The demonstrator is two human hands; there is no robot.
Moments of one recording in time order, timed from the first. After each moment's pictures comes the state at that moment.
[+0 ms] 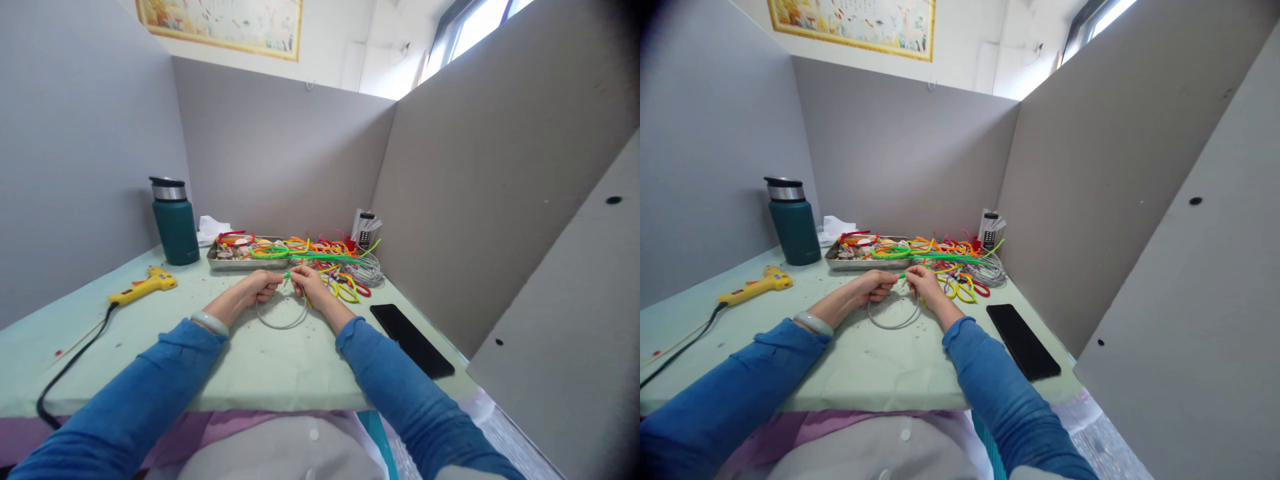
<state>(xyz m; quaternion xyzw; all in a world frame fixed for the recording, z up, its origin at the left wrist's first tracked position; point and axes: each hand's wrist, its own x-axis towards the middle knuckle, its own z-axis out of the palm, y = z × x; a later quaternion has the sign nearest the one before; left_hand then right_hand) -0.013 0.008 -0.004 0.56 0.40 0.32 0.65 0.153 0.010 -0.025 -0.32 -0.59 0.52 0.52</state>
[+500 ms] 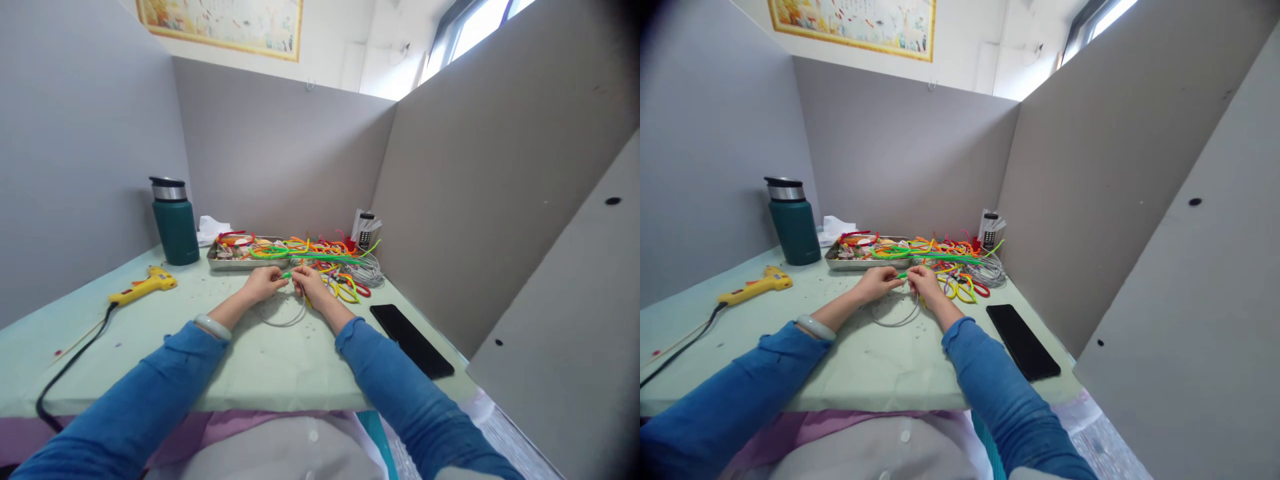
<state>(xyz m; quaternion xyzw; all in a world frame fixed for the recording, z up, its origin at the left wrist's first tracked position) -0.006 0.010 -0.007 0.79 0.48 0.36 0.12 0.151 0.016 -0.026 -0.33 -0.57 0.52 0.54</state>
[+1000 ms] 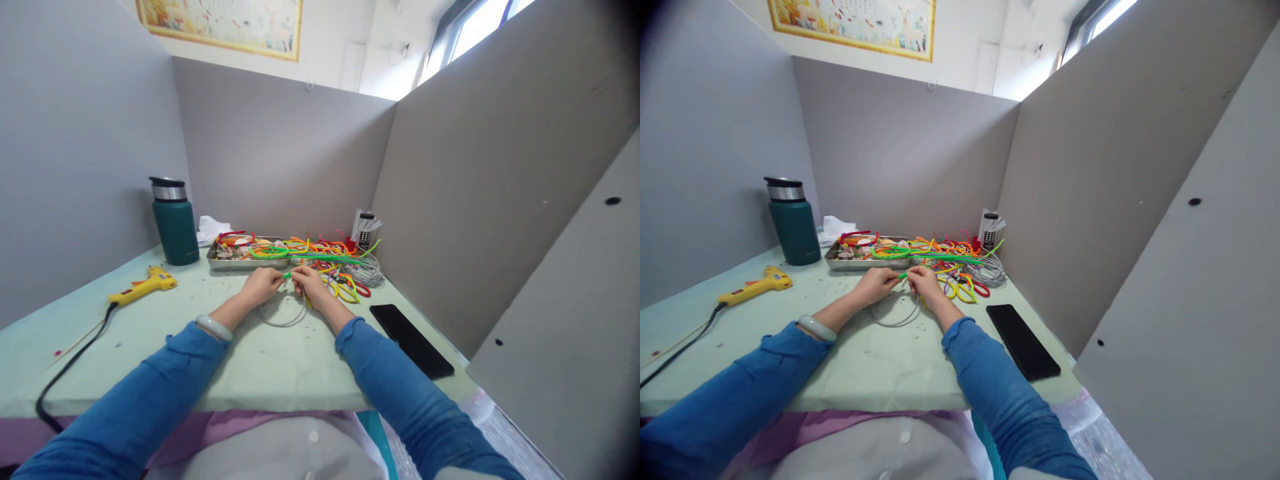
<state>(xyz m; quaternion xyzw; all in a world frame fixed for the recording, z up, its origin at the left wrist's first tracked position) -0.007 0.011 -0.007 0.84 0.47 0.29 0.02 0.150 0.016 -0.025 -0.34 -0.56 0.52 0.54</state>
